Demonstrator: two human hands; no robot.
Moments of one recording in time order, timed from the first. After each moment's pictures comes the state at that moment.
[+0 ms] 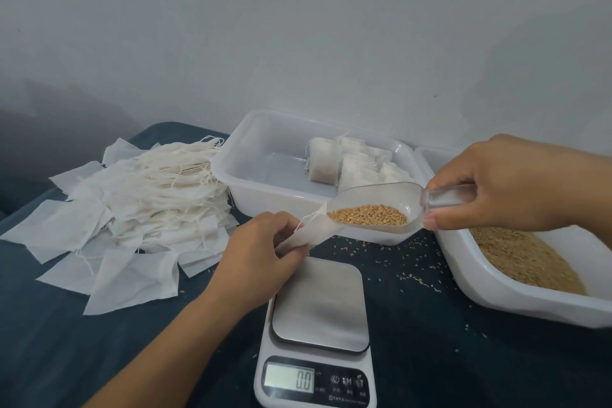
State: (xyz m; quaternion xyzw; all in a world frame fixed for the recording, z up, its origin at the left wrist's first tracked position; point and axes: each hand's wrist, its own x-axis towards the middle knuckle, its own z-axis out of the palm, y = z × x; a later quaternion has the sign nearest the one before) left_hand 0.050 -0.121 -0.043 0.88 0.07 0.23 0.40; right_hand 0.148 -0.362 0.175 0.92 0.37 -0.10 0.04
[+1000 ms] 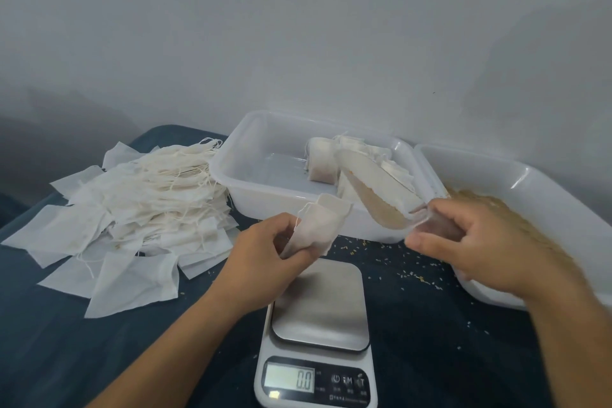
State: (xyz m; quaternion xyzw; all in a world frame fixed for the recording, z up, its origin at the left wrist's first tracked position) left_hand 0.048 -0.128 -0.039 0.83 0.06 0.19 0.52; right_hand 0.147 -0.395 0.075 0.89 0.32 -0.06 -0.32
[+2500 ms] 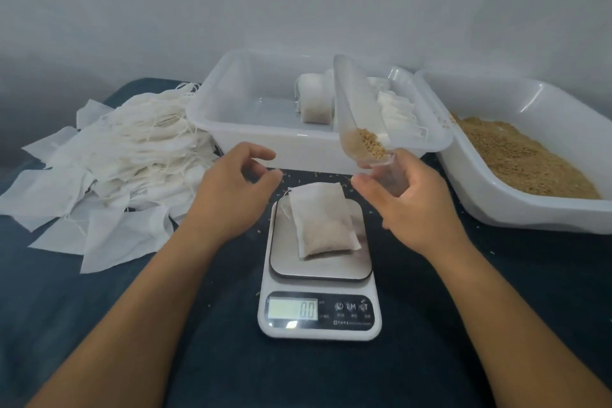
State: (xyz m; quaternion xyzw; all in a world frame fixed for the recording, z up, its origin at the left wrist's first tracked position) left_hand 0.057 -0.104 -0.049 0.85 0.15 0.21 0.47; right_hand 0.129 -0.349 -0.027 0.84 0.24 0.04 -0.49
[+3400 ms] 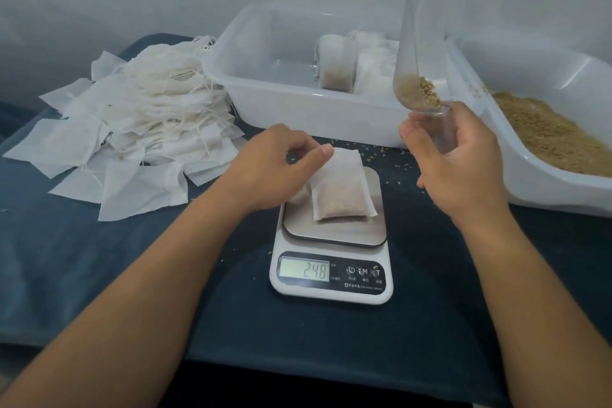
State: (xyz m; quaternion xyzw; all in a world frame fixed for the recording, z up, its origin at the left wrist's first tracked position) left_hand 0.058 -0.123 -0.048 0.93 0.04 0.14 0.35; right_hand 0.141 -0.357 -0.025 0.84 0.20 0.13 -0.49
